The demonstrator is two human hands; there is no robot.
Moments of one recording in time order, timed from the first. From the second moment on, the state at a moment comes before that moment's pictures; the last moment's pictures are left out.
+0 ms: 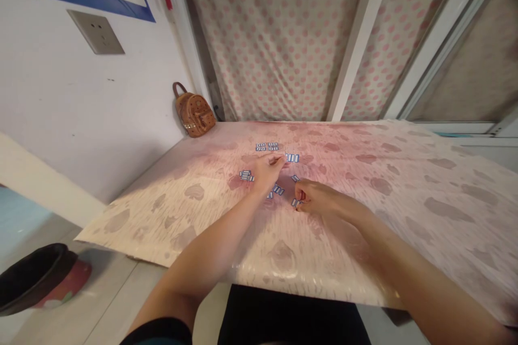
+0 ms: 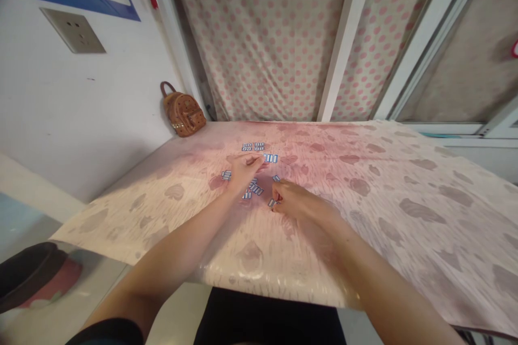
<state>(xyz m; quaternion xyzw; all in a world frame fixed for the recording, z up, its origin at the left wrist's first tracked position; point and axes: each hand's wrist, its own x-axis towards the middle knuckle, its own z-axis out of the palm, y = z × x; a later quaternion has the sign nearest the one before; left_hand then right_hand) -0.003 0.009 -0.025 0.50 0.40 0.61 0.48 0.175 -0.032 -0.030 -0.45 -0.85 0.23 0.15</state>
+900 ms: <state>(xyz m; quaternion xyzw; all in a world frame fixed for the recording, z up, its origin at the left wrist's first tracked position) 0.003 0.008 -0.029 0.50 0.41 0.60 0.48 0.173 -0.024 -0.002 -0.49 -0.63 0.28 0.54</state>
